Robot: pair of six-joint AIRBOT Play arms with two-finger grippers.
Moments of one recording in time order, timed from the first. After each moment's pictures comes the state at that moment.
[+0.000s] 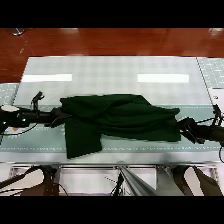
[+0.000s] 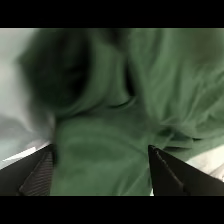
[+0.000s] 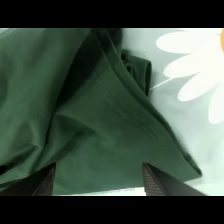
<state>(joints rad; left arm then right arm) 0.31 -1.30 0.57 0.69 -1.10 -1.00 -0.60 -0.75 0.41 -0.97 1.21 1.42</state>
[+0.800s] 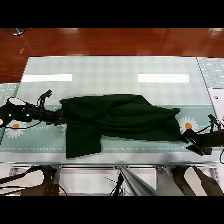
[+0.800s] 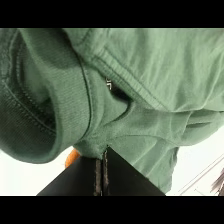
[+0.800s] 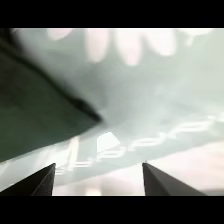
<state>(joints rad) 0.24 -1.37 0.67 0.78 -1.18 -0.98 -0.60 -0.84 0.42 -1.27 1.32 1.52</state>
